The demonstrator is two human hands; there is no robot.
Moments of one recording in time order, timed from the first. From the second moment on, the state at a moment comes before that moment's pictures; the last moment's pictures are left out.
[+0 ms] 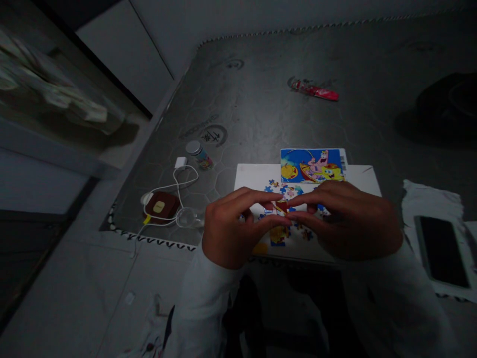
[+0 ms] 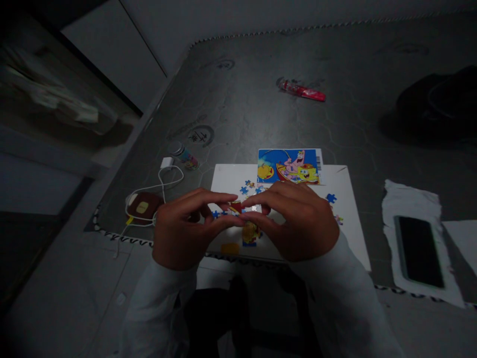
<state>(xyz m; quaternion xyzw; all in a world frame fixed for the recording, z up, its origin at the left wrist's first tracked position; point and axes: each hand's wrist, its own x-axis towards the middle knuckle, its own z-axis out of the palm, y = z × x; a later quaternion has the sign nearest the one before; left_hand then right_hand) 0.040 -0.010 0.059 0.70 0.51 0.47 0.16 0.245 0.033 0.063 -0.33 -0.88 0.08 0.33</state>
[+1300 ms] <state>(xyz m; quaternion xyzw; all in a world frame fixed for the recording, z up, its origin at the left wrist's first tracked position) 0.033 -0.012 0.054 0.71 0.49 0.46 0.20 0.251 0.030 0.063 -0.34 -0.88 0.03 0.34</state>
